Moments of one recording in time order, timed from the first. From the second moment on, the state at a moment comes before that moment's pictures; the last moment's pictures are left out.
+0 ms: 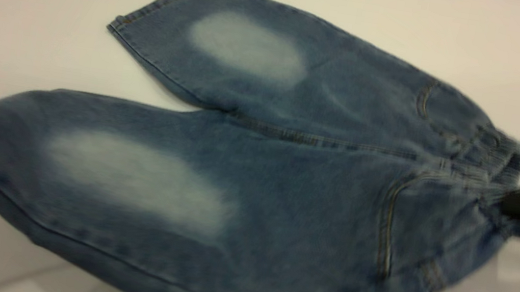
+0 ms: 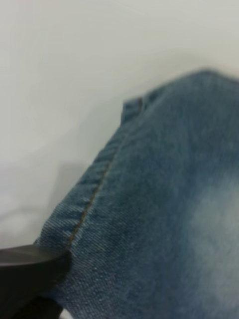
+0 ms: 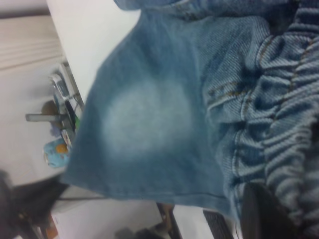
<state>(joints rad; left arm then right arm) -0.31 1.13 -0.46 -0.04 0.63 0.76 -0.45 1.97 -0.19 1.63 1.10 -1.54</state>
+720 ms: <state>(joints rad) -0.31 1.27 -0.51 0.40 0.18 0.34 -0.45 1.98 -0.25 1.73 1.16 -1.52</state>
